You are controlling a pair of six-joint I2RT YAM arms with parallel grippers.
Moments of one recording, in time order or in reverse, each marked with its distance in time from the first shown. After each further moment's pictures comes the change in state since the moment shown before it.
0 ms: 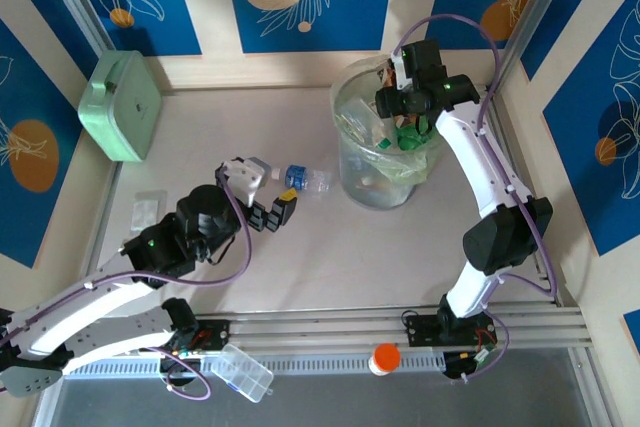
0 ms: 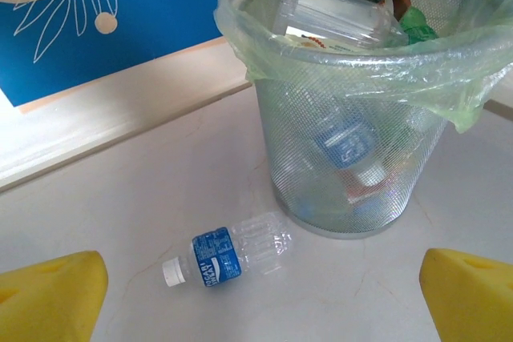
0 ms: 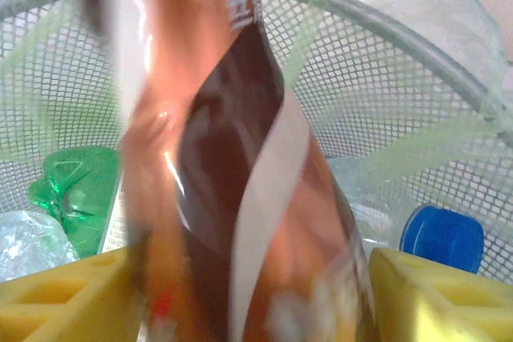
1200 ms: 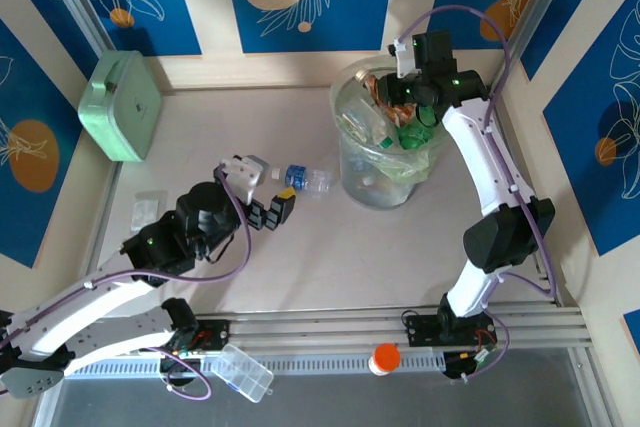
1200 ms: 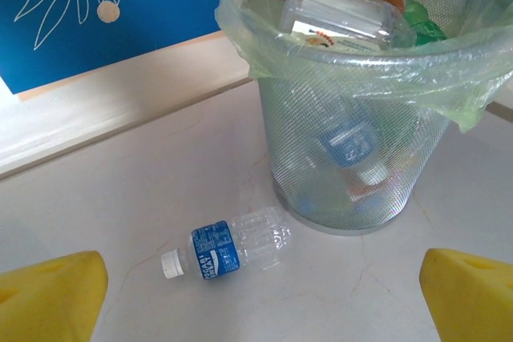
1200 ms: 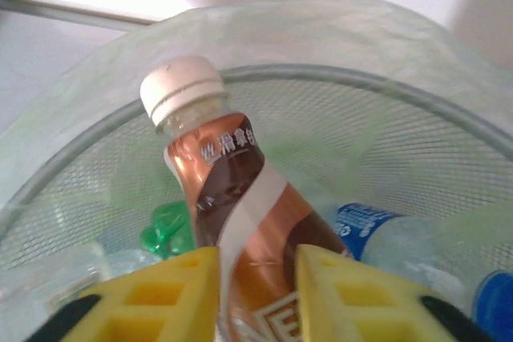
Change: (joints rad) left arm 0.023 0.014 0.022 -0.034 0.016 -0.034; right arm -0.034 0.008 0.036 0.078 -0.246 0.025
